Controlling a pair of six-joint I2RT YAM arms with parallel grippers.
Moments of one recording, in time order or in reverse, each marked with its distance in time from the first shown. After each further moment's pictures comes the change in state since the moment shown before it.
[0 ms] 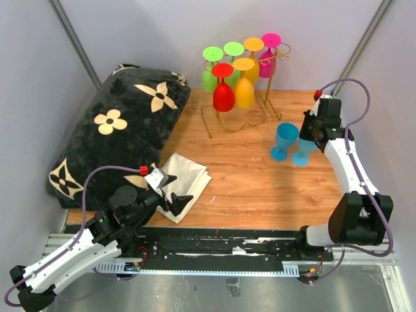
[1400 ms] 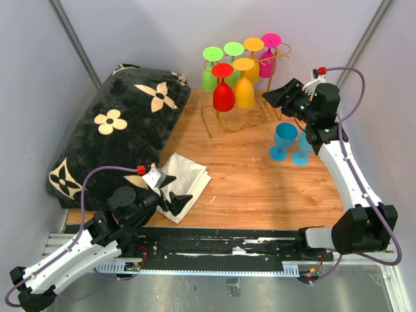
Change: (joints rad) left arm 0.000 -0.021 0.000 -0.009 -0.013 -0.045; right arm 0.141 -0.071 0.058 0.410 -0.369 0.576
